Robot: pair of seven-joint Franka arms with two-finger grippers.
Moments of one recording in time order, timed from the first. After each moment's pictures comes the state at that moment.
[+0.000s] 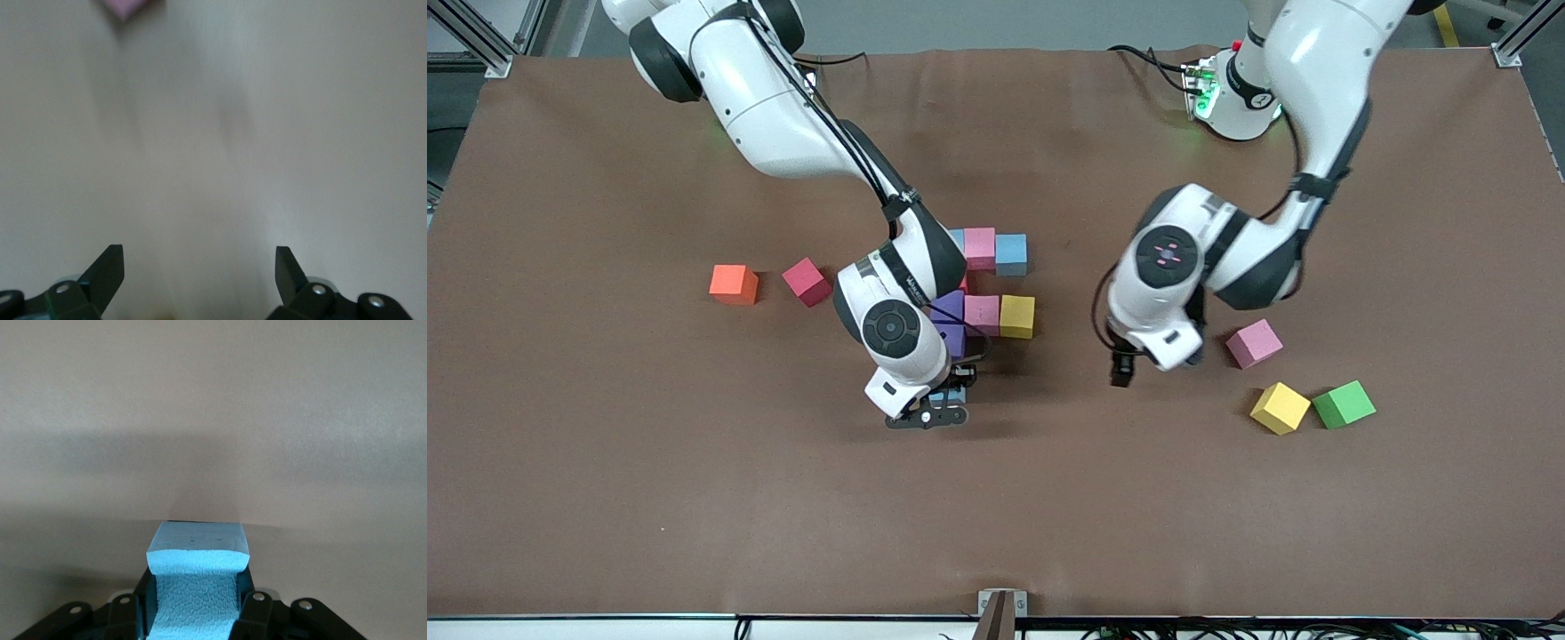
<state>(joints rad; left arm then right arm) -0.14 0.51 -0.39 -1.68 0.24 2.10 -1.95 0.59 0.91 -0.03 -1.22 0.11 2.13 0.46</state>
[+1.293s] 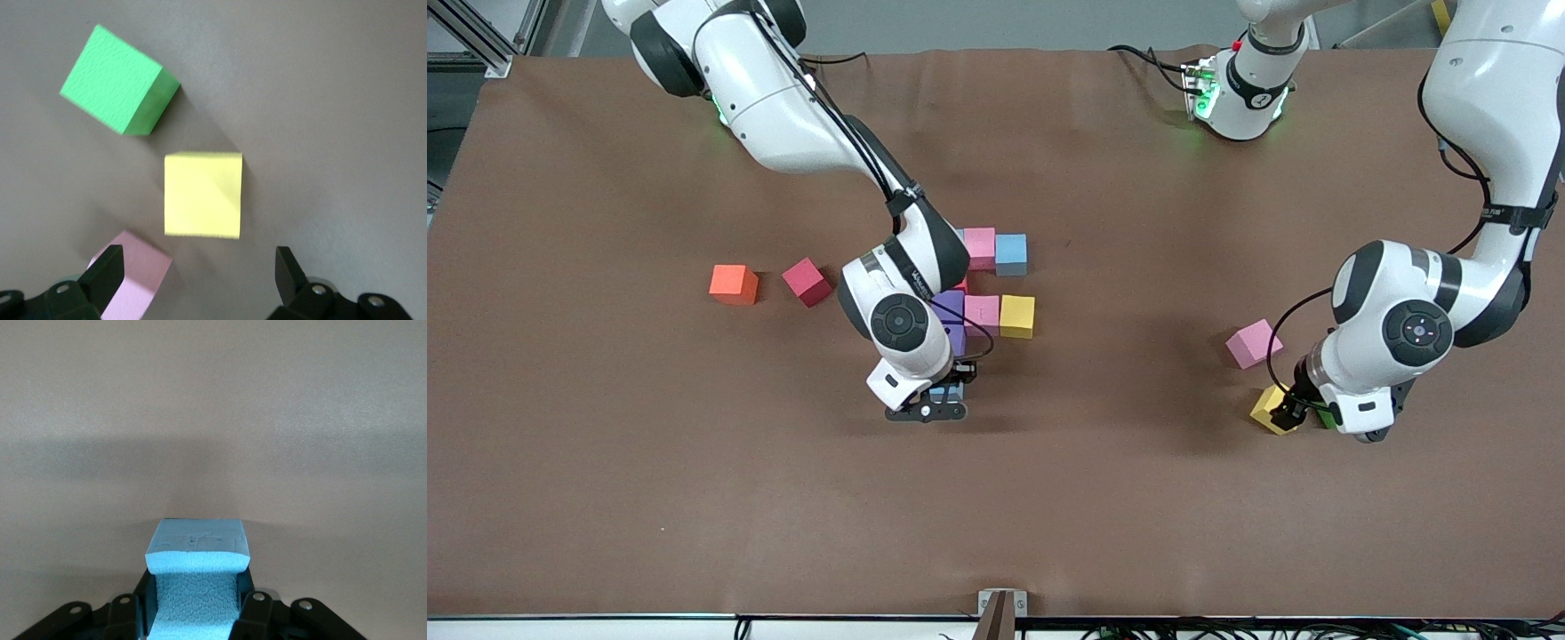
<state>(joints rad) 0.35 0.60 -0.52 -1.72 0.43 2.19 -1.30 0.62 0.89 -0.04 -1.25 0.09 2.13 0.53</state>
